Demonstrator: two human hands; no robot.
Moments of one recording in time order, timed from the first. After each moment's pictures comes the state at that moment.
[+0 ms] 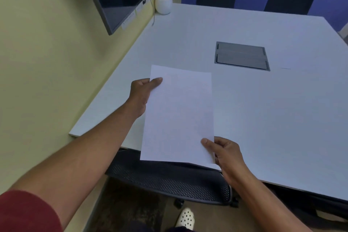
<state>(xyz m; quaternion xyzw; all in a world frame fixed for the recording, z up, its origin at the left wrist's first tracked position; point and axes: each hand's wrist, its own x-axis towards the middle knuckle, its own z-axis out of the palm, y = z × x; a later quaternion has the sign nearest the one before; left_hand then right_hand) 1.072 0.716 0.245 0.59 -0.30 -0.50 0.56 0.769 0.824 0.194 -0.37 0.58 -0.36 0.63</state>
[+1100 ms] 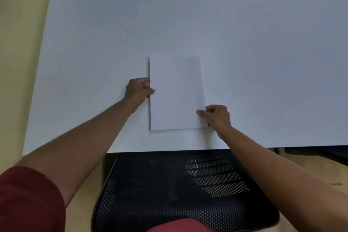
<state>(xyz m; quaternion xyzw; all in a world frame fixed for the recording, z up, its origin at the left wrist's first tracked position) 1.131 0.579 -0.012 0.70 -0.38 -0.55 0.26 0.826 0.670 0.002 -0.33 0.78 -0.19 0.49</state>
